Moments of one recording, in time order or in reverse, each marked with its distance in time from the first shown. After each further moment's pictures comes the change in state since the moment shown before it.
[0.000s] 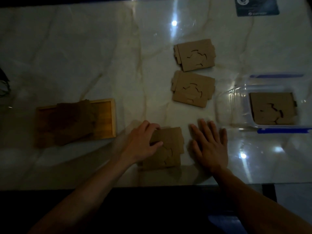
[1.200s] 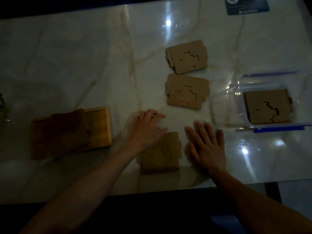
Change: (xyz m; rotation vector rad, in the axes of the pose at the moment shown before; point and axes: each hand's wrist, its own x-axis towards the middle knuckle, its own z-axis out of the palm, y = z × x) left_hand 0.058 0.013 0.001 0.161 0.135 0.049; right_hand 0.001 -0.001 -0.001 -0.002 -0.034 0.008
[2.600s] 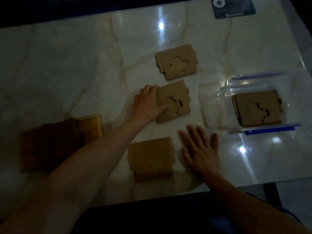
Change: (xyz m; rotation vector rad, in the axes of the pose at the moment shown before) left_hand 0.106 0.018 -0.013 -0.010 0.059 -0.098; right_hand 0.001 0.001 0.004 0.010 0.034 0.007
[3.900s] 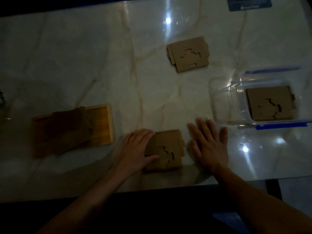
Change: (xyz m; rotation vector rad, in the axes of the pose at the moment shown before) left_hand -0.182 -0.061 0.005 0.008 -0.173 0.111; right_hand 0.000 0.001 0.004 -0.008 0.101 0.010
